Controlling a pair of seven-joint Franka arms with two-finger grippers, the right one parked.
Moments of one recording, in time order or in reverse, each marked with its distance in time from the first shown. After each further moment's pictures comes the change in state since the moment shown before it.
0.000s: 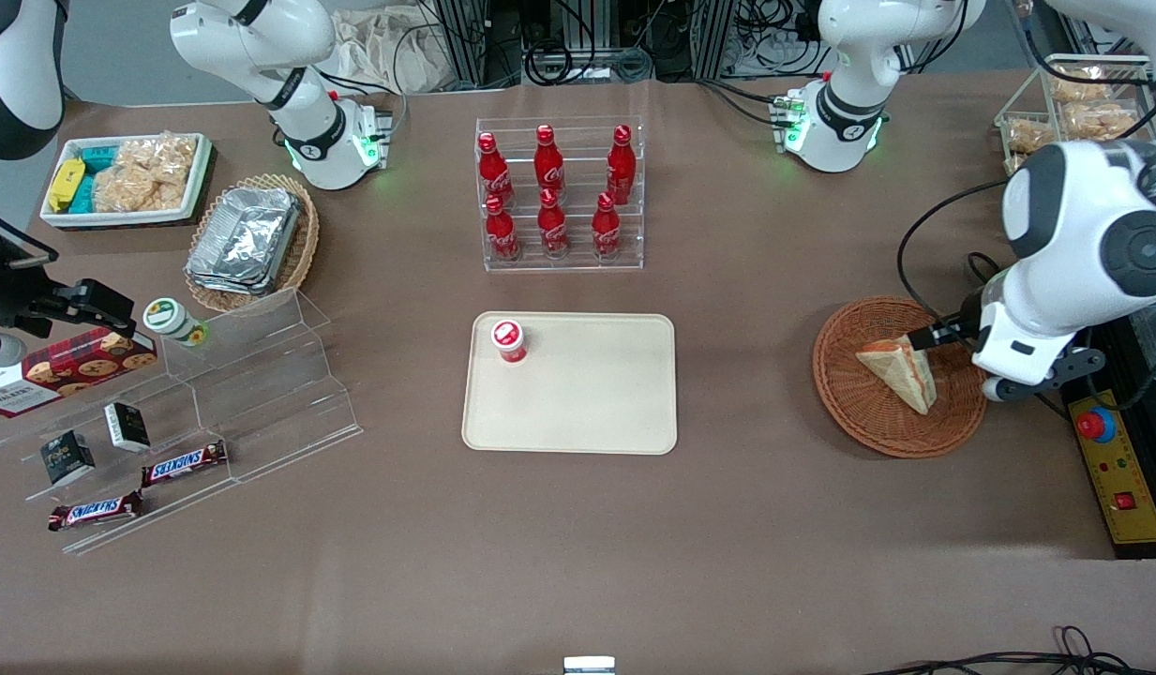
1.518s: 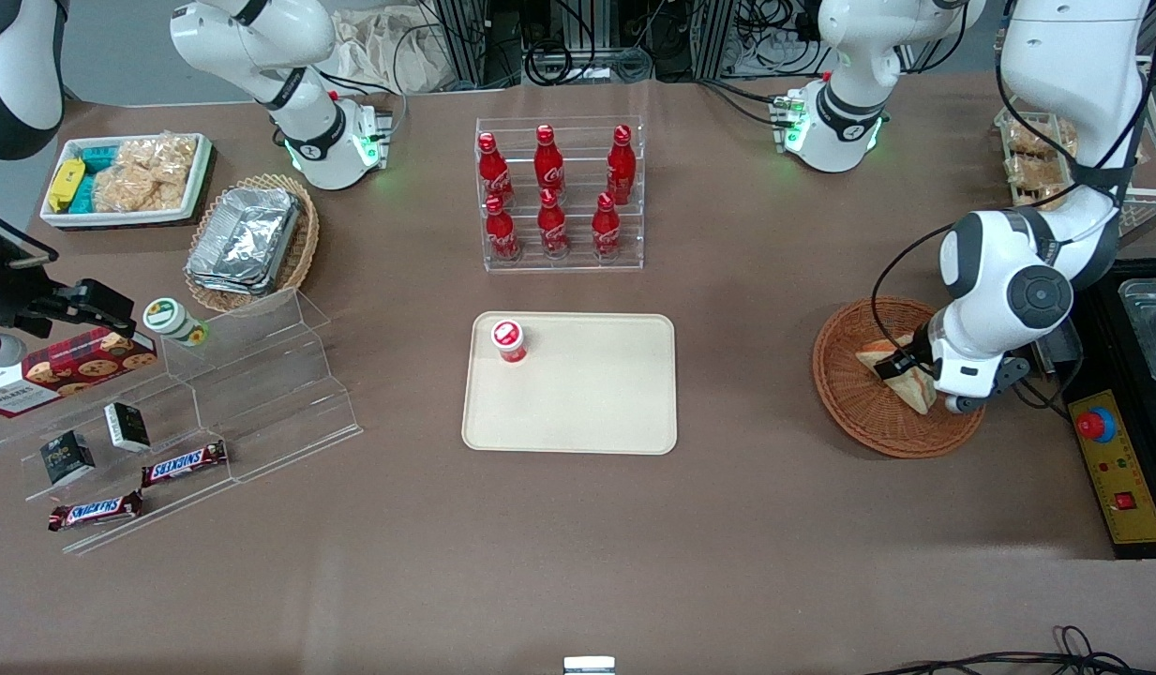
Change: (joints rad) arm 0.002 0.146 0.056 -0.227 0.000 0.390 -0.153
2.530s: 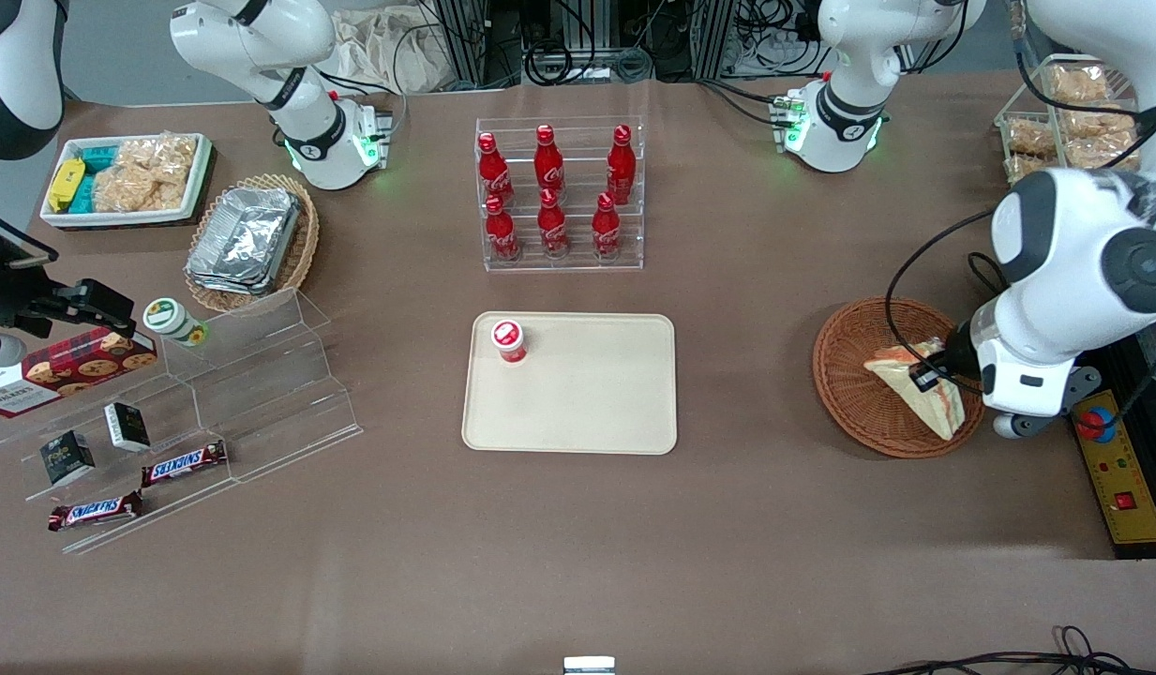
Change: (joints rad) arm -0.012 -0.051 -0.150 0.538 -0.087 -0.513 -0.055
